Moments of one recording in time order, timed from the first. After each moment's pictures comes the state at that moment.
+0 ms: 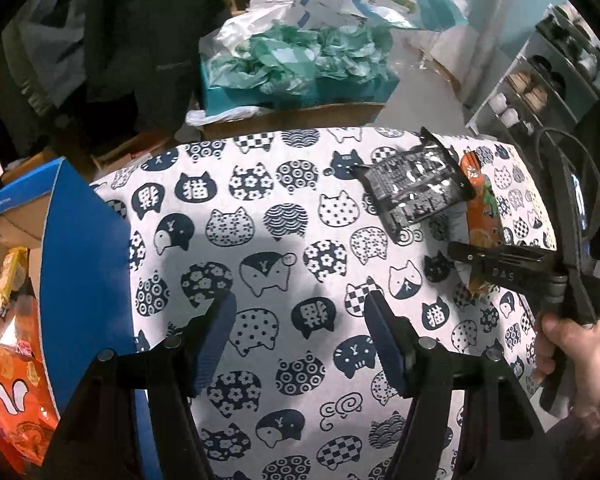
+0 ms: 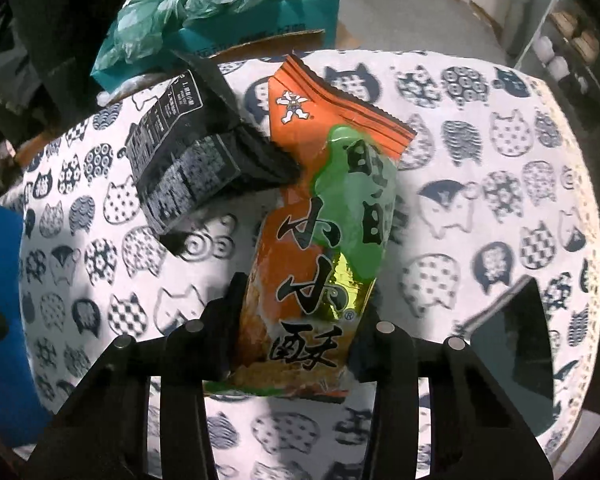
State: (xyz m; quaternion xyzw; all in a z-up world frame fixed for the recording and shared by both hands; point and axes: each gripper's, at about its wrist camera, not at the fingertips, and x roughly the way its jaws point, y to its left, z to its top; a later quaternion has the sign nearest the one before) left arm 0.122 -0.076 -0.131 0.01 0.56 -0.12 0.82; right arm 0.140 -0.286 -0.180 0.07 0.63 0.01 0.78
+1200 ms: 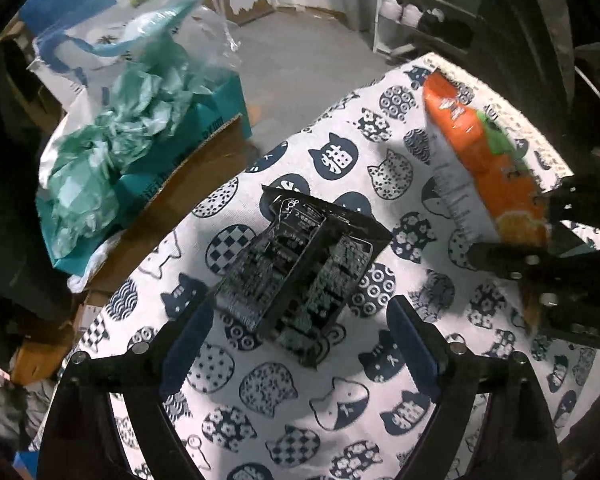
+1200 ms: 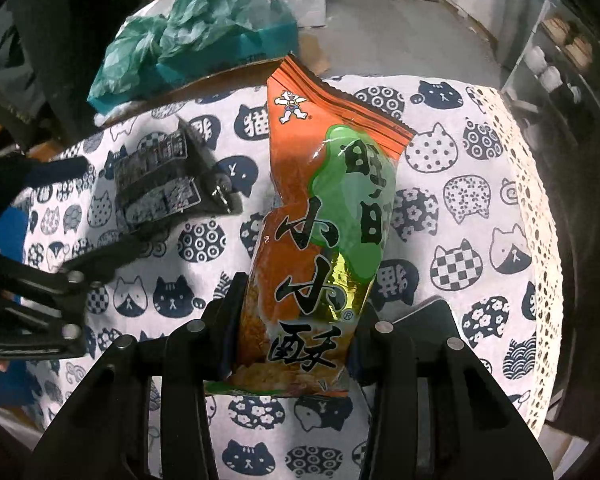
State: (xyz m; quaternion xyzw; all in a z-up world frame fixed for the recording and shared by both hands) left arm 0.194 -0.250 -0.175 0.24 0.52 -0.27 0.77; right arm 0.137 -0.357 -0.149 0.08 0.60 0.02 0.79
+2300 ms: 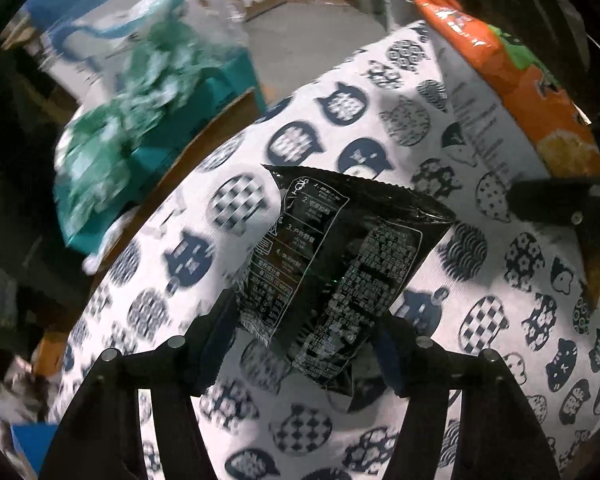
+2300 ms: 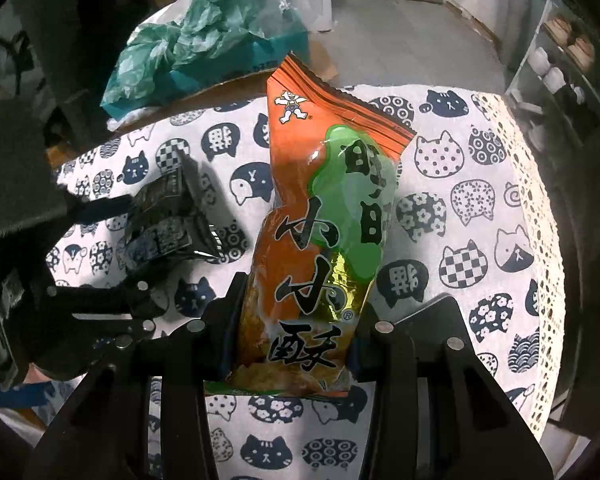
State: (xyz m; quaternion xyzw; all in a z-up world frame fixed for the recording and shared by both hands) left arm 0.158 -0.237 -0.195 0.28 0.51 -0.22 0.78; right arm 0.127 -0.344 -0.136 0.08 0.59 0.04 0.80
